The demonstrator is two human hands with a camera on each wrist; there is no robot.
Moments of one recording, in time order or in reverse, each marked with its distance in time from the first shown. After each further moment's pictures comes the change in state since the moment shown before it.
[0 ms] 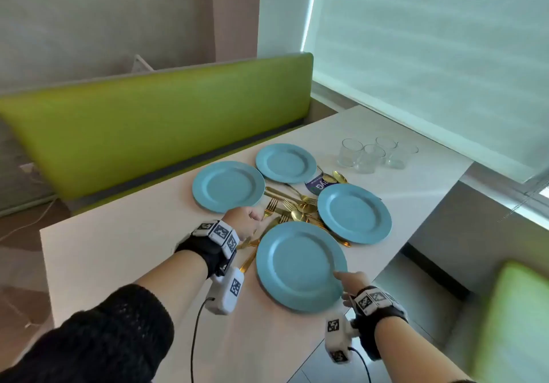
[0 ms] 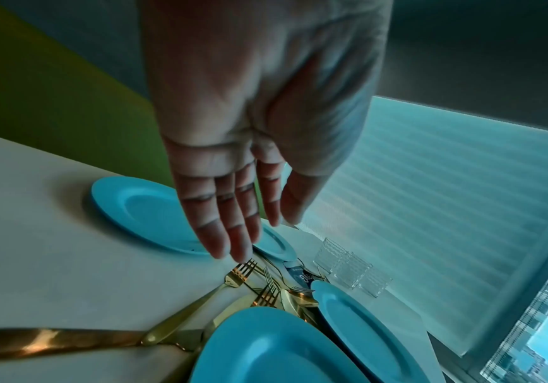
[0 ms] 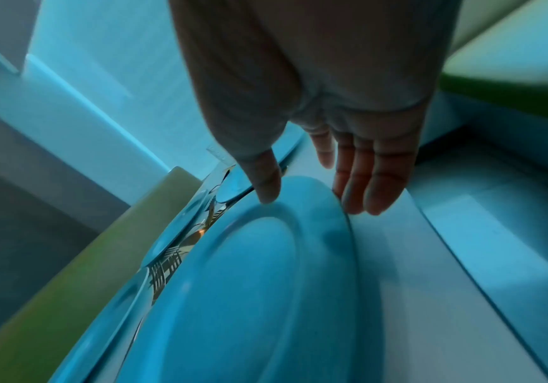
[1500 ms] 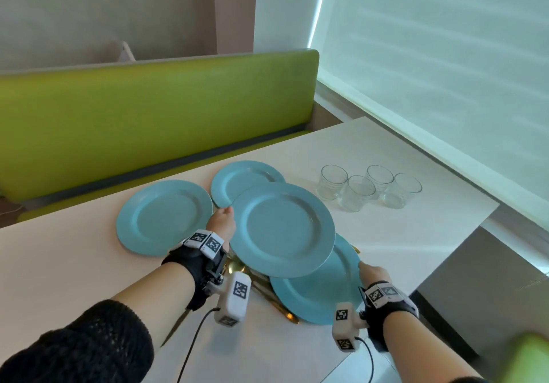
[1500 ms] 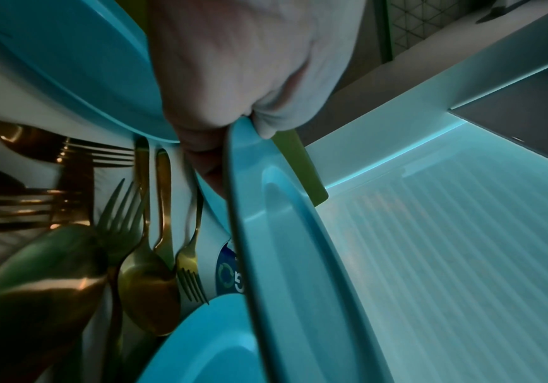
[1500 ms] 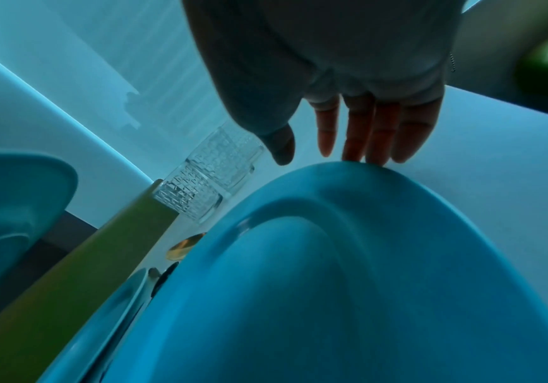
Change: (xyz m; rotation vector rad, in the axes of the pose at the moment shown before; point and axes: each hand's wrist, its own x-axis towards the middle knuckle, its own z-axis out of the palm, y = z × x) left_hand 0.192 0.090 0.078 -0.429 0.372 -0.288; right_hand 0.182 -0.135 -0.153 -0.292 0.065 -0.010
